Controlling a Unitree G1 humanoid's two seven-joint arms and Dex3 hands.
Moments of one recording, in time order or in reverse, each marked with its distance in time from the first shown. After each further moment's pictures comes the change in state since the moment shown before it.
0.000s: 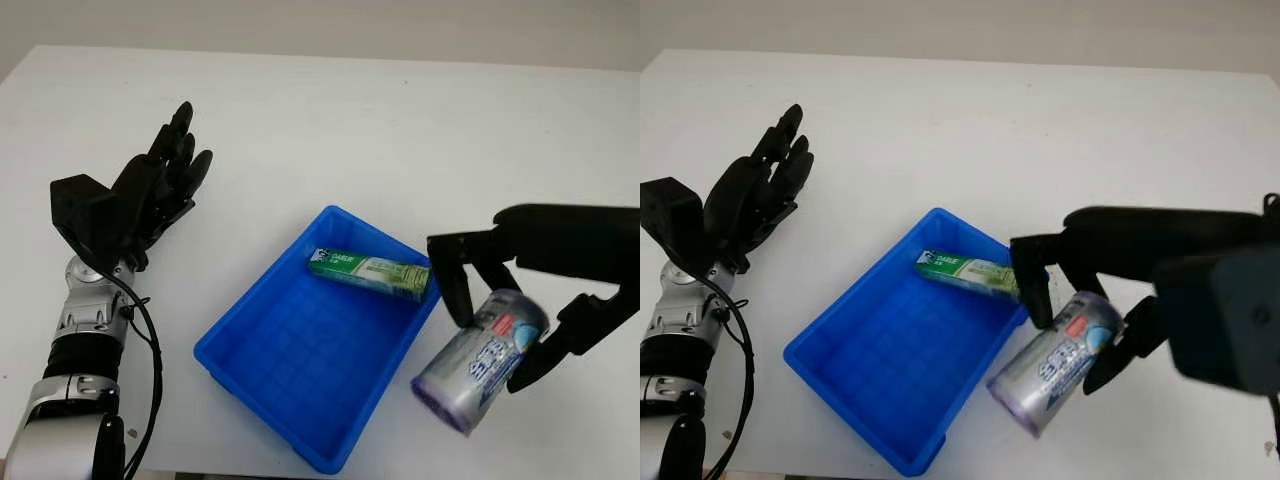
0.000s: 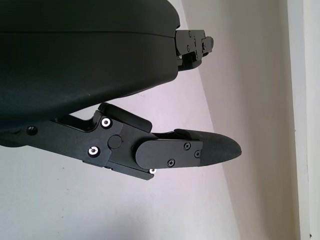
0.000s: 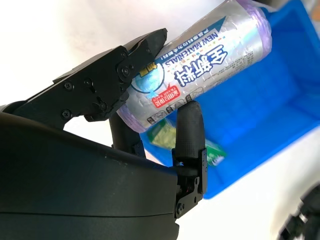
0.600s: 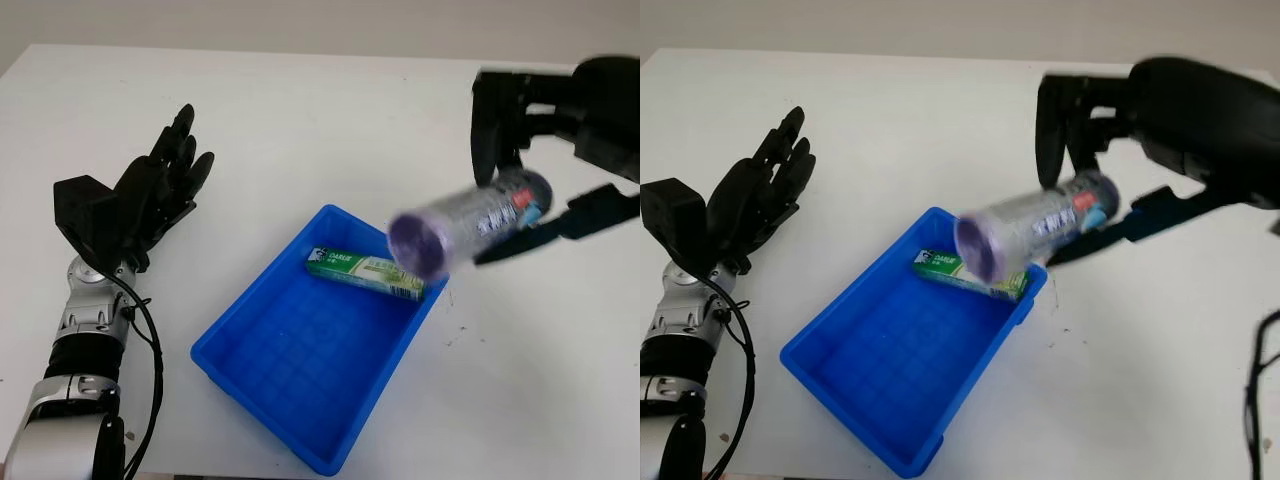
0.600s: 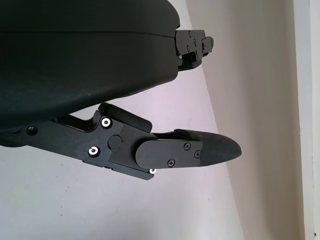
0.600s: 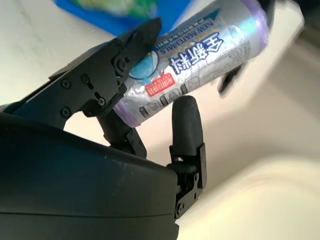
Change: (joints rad) left arm 0.001 -0.002 -0.010 -0.001 0.002 0.010 0.019; right arm -0.123 0.353 0.050 0.193 -0.058 -0.243 -0.584
